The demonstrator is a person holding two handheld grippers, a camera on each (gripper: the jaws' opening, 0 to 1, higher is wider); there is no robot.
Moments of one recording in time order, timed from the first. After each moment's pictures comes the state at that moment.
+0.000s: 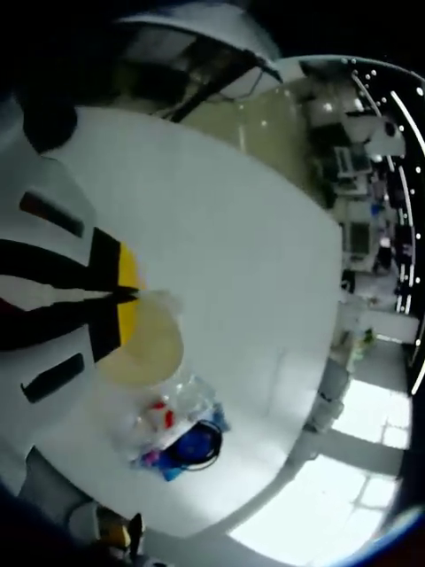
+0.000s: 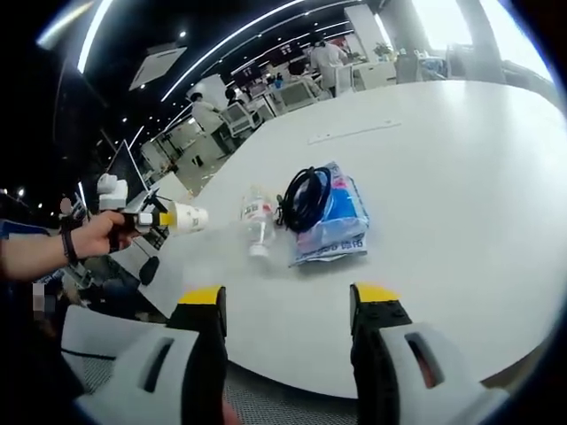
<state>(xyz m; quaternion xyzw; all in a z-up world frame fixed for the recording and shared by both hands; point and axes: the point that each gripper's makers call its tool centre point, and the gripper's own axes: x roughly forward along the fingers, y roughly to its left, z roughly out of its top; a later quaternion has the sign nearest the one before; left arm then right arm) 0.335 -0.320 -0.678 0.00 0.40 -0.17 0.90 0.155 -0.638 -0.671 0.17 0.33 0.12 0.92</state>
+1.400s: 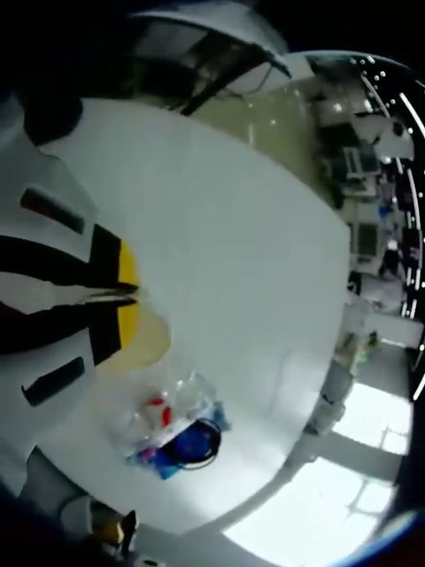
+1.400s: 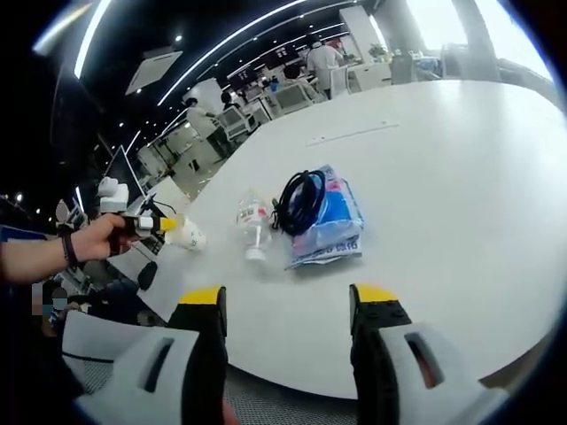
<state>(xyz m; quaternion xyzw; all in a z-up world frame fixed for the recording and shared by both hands) 0.336 -0.328 -0.683 -0.02 0.42 -0.17 0.89 0.155 -0.643 -0.668 0.18 0.32 0.11 0.92</state>
